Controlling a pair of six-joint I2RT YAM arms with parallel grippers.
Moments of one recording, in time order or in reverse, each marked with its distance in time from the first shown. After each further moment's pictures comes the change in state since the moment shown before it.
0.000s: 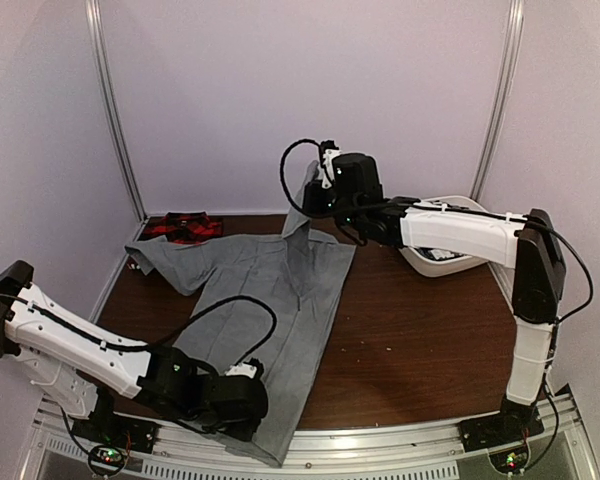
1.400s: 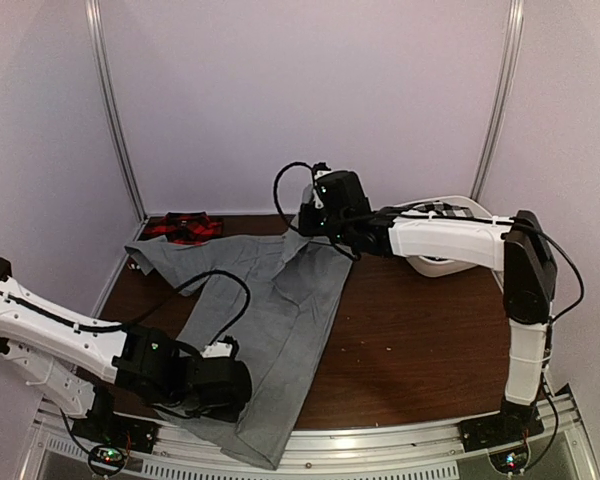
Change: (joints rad) left arm 0.032 -0.114 0.034 -0.225 -0.101 -0.103; right arm 0.033 0.048 0.002 -0.102 0.047 0.038
